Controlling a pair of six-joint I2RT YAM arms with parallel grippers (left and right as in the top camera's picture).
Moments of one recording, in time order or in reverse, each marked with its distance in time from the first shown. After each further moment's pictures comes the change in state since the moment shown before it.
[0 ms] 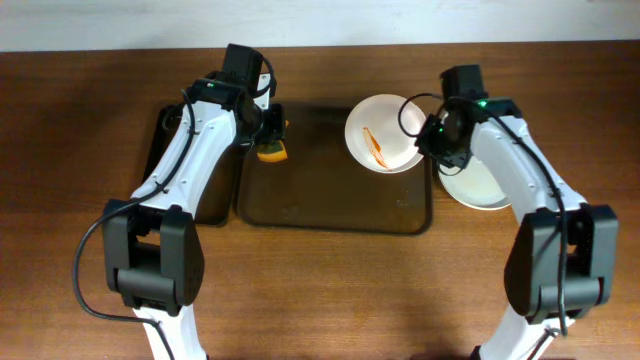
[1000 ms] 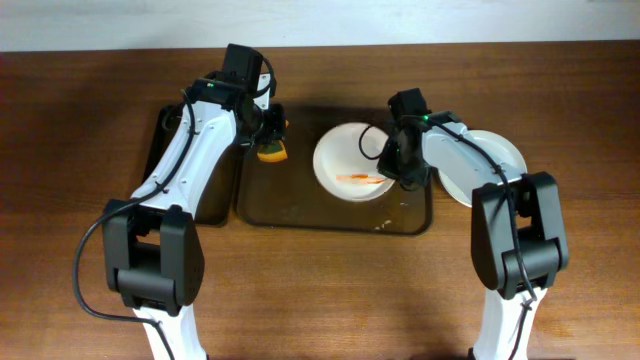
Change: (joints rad) left arm 0.000 0.000 0.000 0.000 0.000 0.000; right arm 0.143 0.171 -0.013 0.039 -0.022 0.041
